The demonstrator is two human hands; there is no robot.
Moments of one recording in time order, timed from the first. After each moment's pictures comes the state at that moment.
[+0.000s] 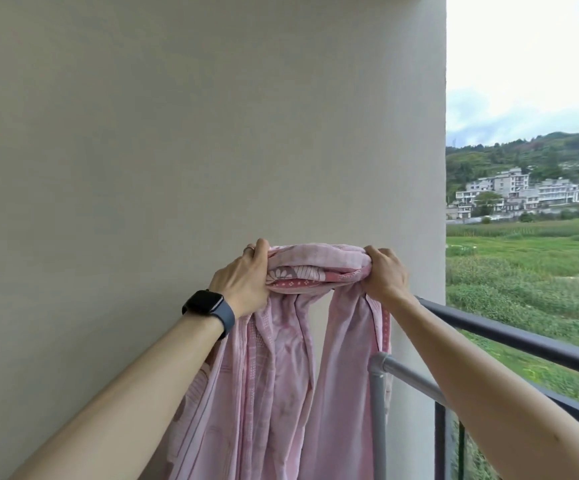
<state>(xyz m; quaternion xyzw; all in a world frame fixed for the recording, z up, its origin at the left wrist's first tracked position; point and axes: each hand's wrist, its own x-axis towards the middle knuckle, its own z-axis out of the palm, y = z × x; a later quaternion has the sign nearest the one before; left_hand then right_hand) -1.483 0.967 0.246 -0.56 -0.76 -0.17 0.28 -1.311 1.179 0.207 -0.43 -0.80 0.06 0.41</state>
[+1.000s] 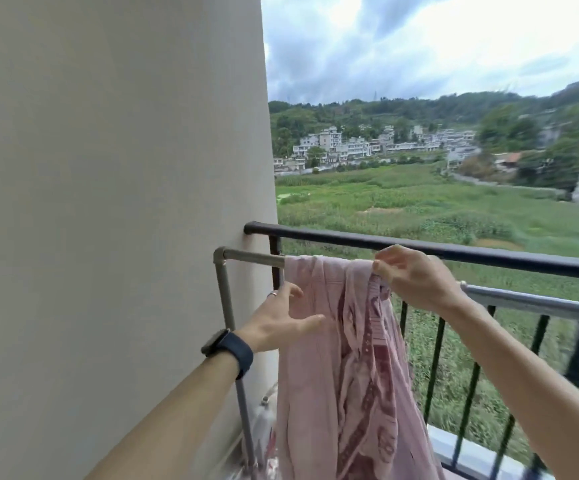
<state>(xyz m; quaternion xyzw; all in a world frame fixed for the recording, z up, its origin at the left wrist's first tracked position) -1.216 0.894 0.071 -0.74 -0.57 -0.25 -0.25 -0.959 0.908 0.112 -0.59 -0.73 0.08 0.33</state>
